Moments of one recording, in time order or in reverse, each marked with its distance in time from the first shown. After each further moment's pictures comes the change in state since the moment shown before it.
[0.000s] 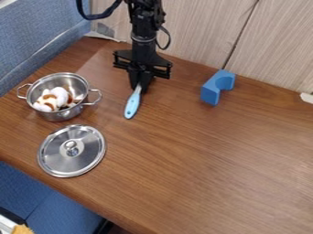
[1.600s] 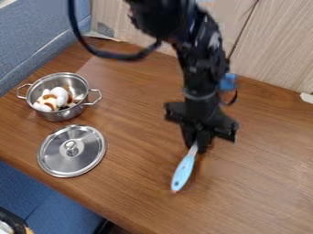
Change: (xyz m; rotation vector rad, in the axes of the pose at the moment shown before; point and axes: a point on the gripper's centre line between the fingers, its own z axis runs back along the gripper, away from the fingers) arm -0.119 -0.123 0.022 -0.175 -0.069 -0.265
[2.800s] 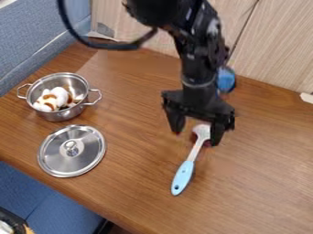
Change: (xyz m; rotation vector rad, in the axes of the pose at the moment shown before) arm 0.010 0.005 0.032 0.006 -0.064 0.023
